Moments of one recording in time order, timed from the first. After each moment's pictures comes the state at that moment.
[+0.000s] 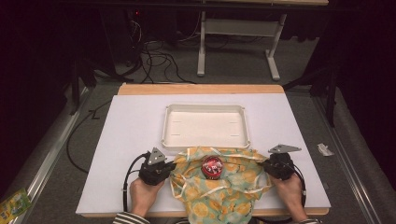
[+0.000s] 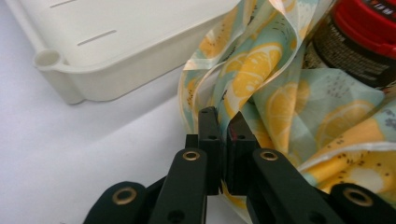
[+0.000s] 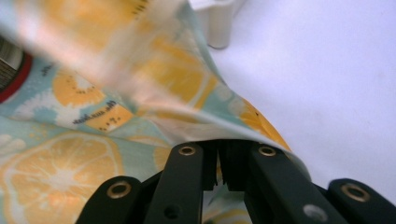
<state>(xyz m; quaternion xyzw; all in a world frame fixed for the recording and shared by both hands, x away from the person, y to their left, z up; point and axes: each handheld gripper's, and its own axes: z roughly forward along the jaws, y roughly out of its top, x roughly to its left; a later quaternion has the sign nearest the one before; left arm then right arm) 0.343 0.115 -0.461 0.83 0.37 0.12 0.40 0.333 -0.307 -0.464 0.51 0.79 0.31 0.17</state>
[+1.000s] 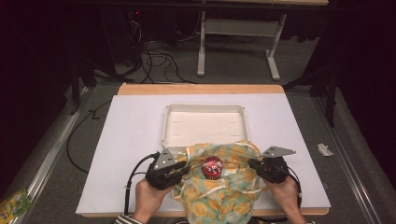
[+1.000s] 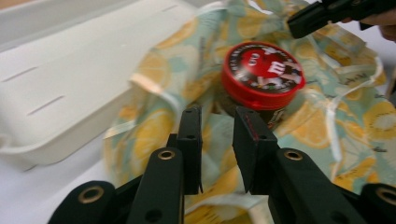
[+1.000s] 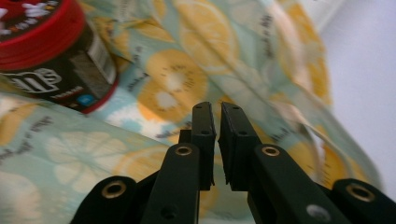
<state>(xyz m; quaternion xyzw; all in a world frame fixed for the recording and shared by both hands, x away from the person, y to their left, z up) 0.315 0.079 -0.413 0.85 0.29 0.10 0.44 0.316 -0.274 -0.442 0.44 0.81 0.35 0.17</state>
